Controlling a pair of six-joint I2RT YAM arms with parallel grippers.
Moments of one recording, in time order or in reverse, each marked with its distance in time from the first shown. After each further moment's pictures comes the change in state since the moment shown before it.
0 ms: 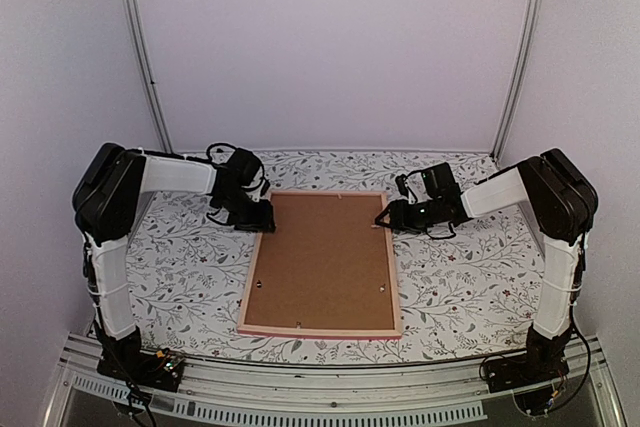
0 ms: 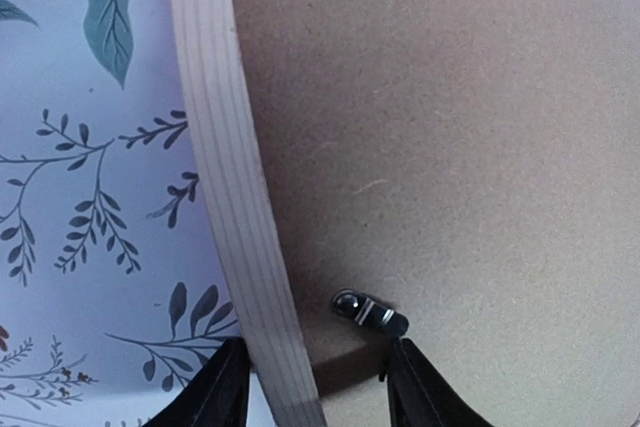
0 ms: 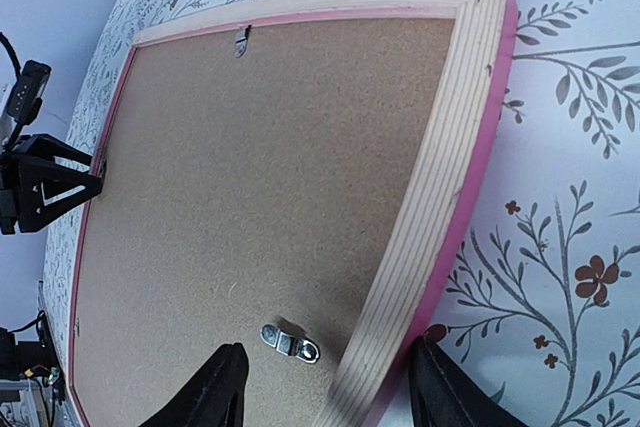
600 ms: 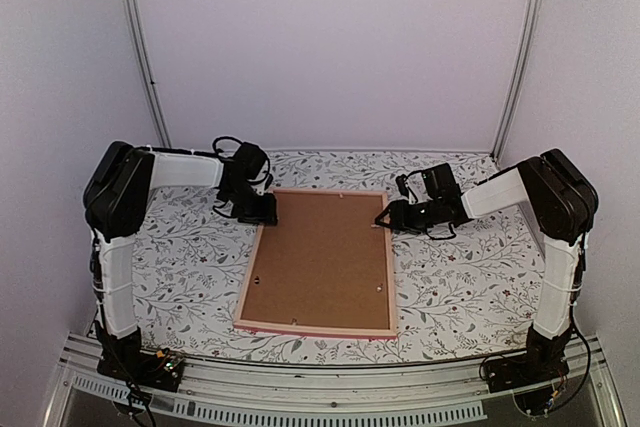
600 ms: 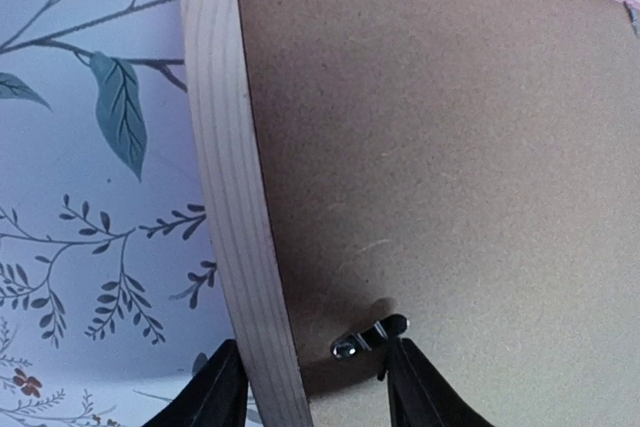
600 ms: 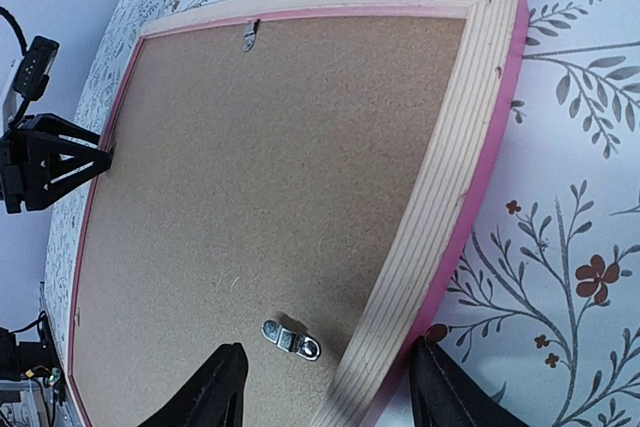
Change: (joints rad) left arm -0.002 0.074 0.121 -0.045 -0.049 0.008; right arm 0.000 -0.002 -0.011 0.013 -0.002 0.006
